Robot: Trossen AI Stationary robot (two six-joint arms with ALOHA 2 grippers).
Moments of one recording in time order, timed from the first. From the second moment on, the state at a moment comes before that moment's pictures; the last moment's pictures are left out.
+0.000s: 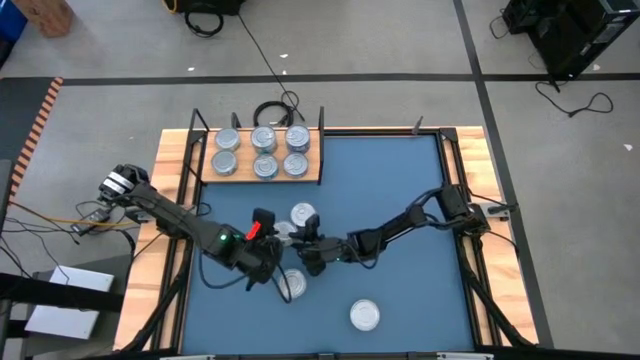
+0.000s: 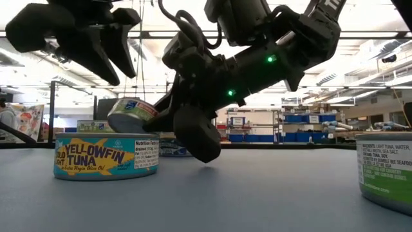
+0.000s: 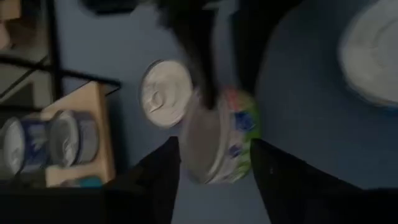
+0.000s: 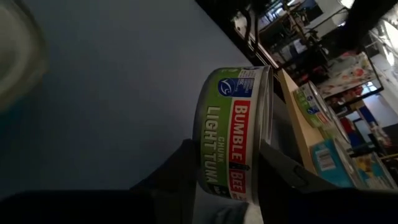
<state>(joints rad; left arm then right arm) -0.49 1.48 1.06 -0.81 -0.62 -0.08 0.23 2.17 1.16 0.61 0.51 -0.63</state>
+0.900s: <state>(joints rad) -0.53 1.51 1.06 -0.87 -0.71 -0.04 0.24 2.09 1.16 0.59 0.45 -0.52</state>
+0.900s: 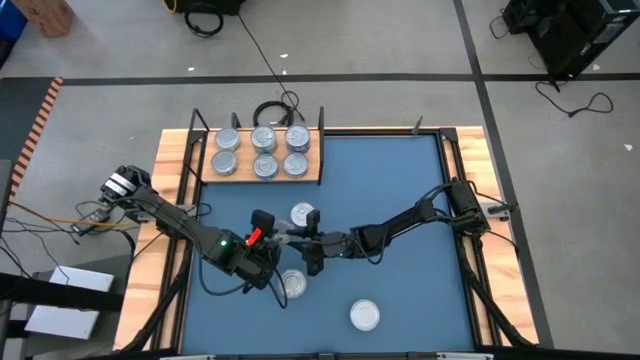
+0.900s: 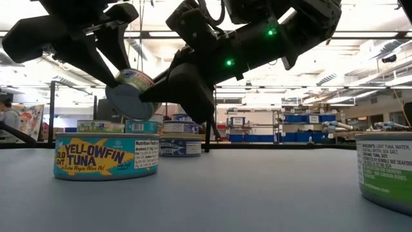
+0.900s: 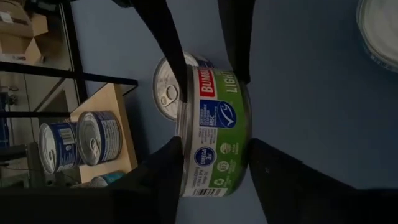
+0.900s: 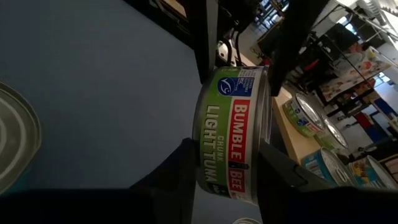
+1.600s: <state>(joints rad) -0.53 1.51 1.06 -0.88 -0.71 -0.03 0.24 2.08 1.16 0.60 0.43 -0.49</state>
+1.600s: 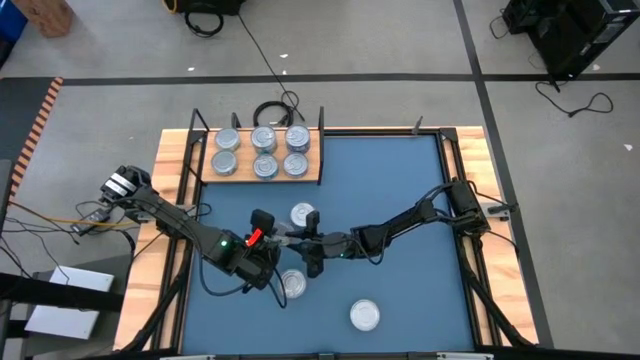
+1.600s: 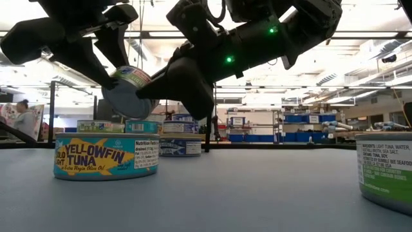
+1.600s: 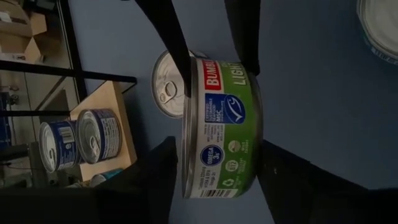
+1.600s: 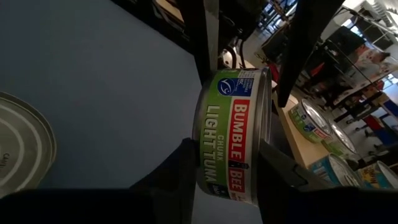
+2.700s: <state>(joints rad) -0.53 1.53 1.10 -0.94 -0.67 -0.06 0.24 2.08 1.16 0.63 0.44 -0.48</state>
